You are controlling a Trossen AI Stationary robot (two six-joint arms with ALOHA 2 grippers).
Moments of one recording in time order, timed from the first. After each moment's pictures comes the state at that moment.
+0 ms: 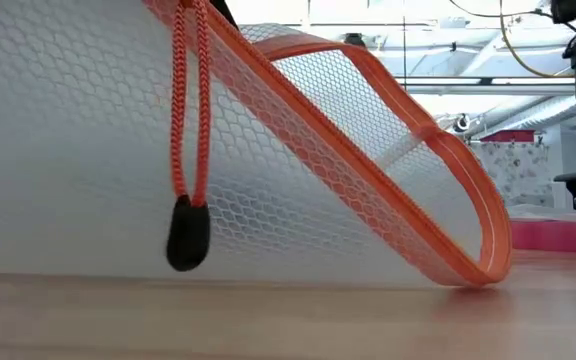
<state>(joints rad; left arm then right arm) -0.60 1.77 1.30 -0.51 -0.59 -0.75 0.81 1.71 1.20 -1.10 0.40 1.56</state>
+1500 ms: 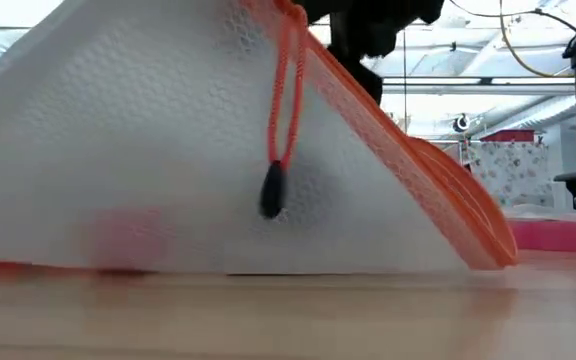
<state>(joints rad) -0.57 1.76 1.31 -0.48 -0.69 -0.72 0.42 1.88 1.22 0.02 0.28 0.61</state>
